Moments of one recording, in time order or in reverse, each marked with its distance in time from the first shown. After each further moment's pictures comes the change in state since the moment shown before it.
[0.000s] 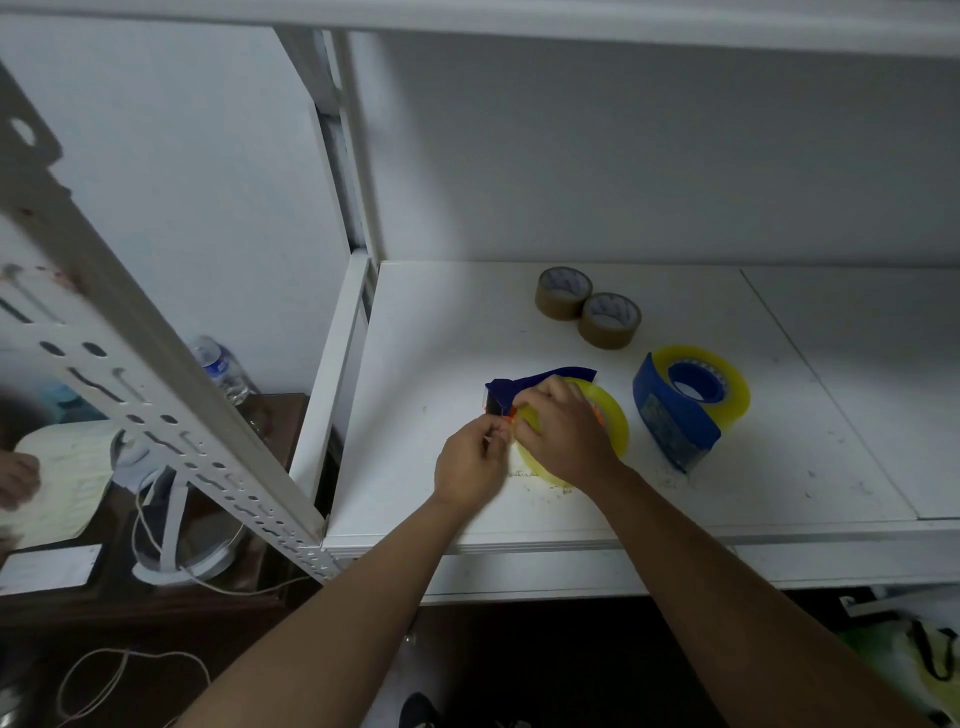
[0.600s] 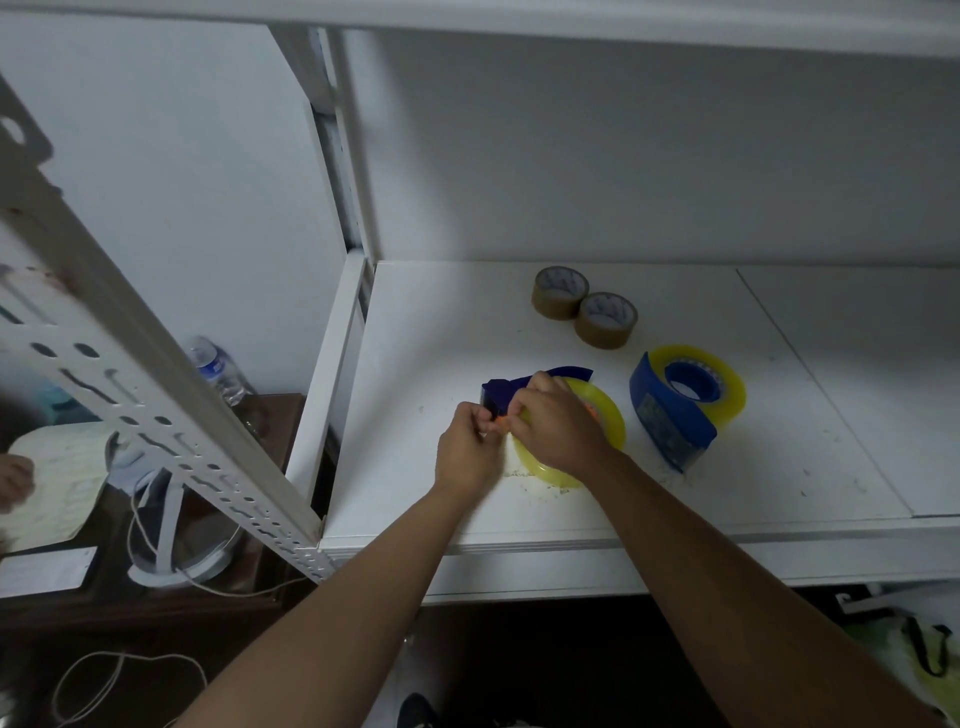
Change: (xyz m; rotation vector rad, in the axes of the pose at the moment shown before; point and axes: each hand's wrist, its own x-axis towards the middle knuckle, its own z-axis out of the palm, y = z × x) left_hand 0.009 0.008 0.001 -0.162 0.068 -0.148; right_hand 0.012 -0.008 -0.008 -0.027 -0.128 0.007
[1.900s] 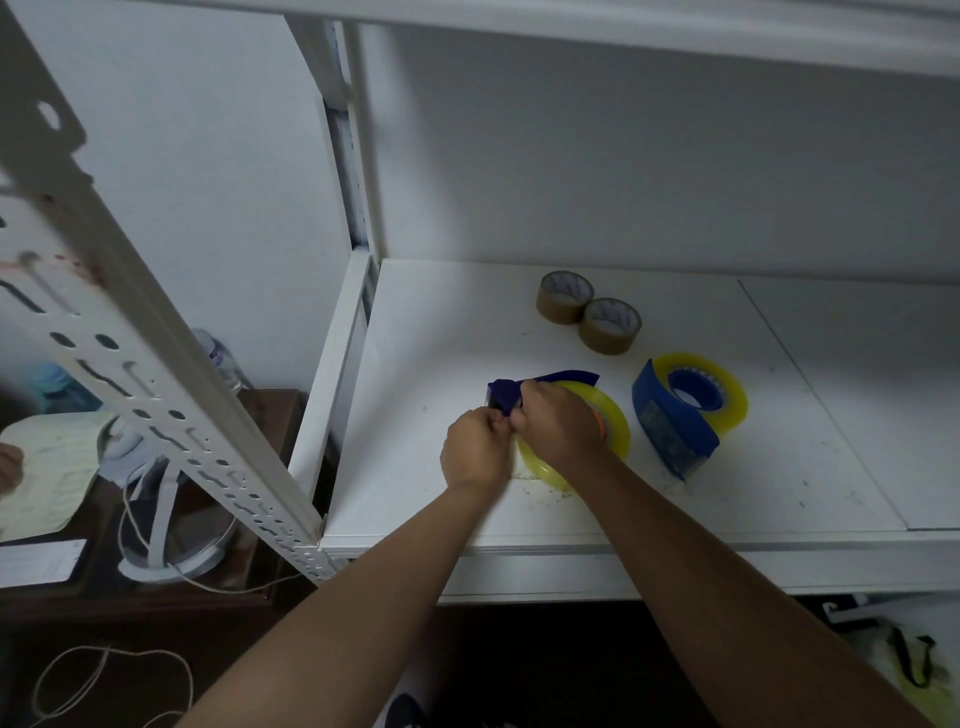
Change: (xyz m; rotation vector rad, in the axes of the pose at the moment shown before) left_hand 0.000 0.020 0.007 0.227 0.078 -0.086; right_hand 0.017 -0.010 0.005 -0.205 -0.006 0.112
